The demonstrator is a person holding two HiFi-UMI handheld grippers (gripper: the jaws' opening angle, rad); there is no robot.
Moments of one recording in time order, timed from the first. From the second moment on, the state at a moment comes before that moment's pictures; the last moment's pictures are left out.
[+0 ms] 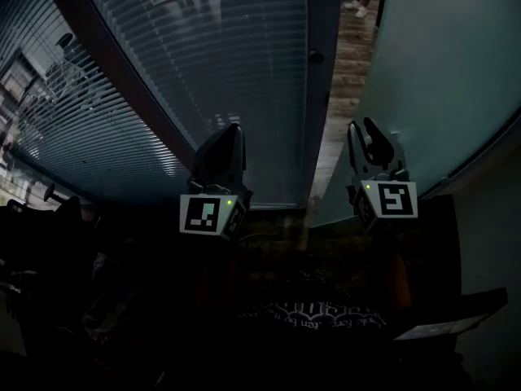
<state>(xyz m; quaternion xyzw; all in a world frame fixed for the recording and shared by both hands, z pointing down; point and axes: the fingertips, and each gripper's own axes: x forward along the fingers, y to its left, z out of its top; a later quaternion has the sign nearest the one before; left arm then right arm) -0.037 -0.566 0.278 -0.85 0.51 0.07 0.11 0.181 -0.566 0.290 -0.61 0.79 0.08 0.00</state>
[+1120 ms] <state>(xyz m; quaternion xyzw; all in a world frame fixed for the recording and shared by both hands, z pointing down) -0.040 -0.624 0.281 -0.84 0.53 0.07 0.11 0.184 -0.635 0.294 -0.60 0.80 0.08 0.00</state>
